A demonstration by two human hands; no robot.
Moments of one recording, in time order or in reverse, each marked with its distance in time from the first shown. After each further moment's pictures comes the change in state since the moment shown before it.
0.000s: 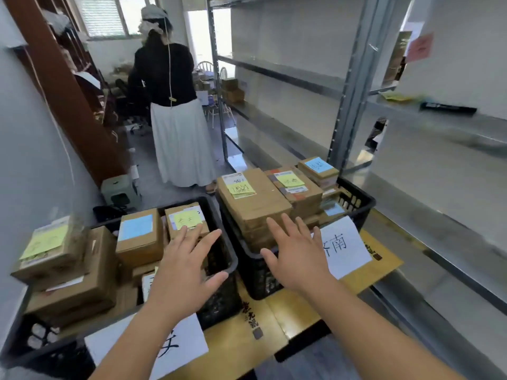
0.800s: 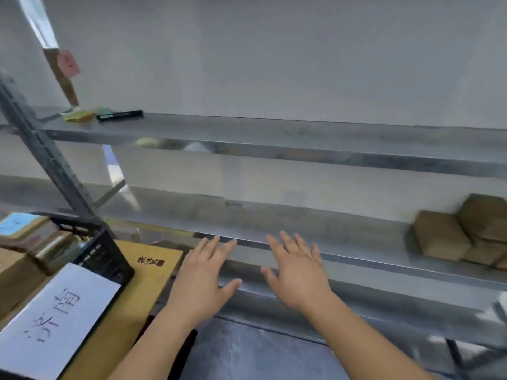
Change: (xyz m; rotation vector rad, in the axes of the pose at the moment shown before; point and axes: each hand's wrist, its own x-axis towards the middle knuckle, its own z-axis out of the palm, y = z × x) left_hand -0.007 0.518 0.172 -0.173 -0.343 0.837; right_hand -0.352 0.386 -0.081 0.072 0.167 0.851
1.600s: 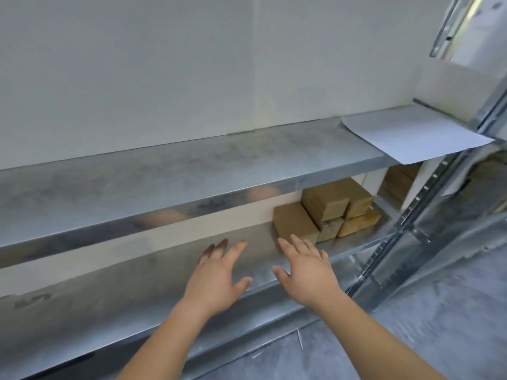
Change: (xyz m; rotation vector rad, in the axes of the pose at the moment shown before) left_hand 0.271 0.289 0.187 -0.062 -0.369 0.513; right_hand 0.012 0.353 -0.066 0.076 0.081 0.653
